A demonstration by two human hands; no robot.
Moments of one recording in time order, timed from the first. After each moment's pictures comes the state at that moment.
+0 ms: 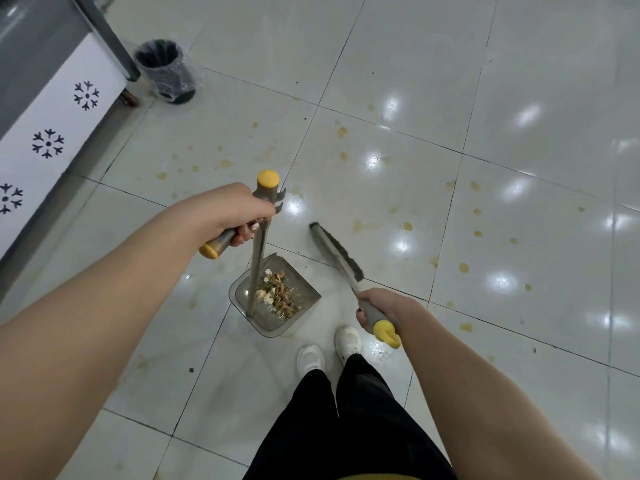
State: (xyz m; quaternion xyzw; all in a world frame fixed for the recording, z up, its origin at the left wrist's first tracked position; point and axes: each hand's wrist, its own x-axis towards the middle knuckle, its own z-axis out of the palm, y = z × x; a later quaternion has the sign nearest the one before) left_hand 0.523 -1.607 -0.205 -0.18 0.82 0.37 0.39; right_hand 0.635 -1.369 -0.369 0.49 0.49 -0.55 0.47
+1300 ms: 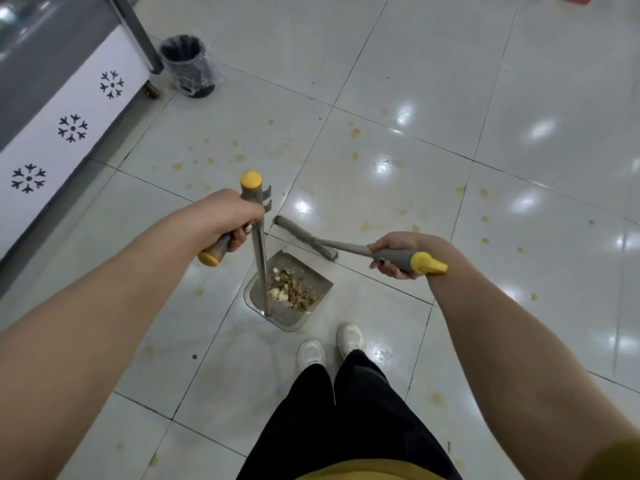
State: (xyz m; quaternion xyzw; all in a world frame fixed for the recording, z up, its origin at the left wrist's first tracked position) left_hand 0.567 -1.633 -0.206 -0.27 0.79 0.43 0.34; right_hand 0.558 -1.351 -0.315 0.33 0.56 -0.43 0.63
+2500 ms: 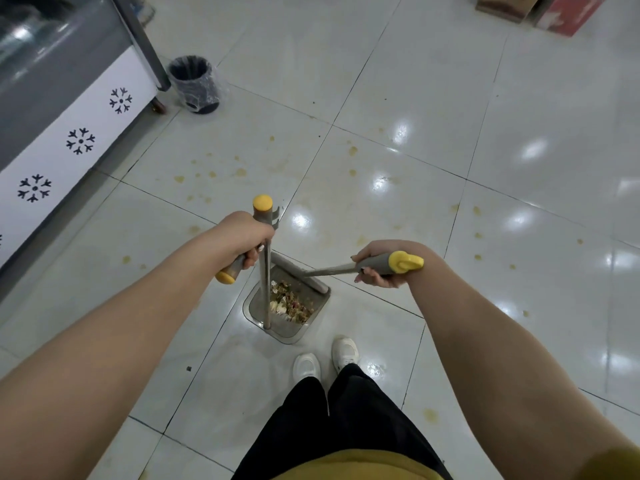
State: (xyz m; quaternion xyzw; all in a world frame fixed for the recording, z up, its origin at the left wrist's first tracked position) left_hand 0.570 -1.625 -0.224 -0.28 0.79 0.43 0.33; right_hand 0.549 -1.367 -0.303 0.36 0.51 -0.45 0.64
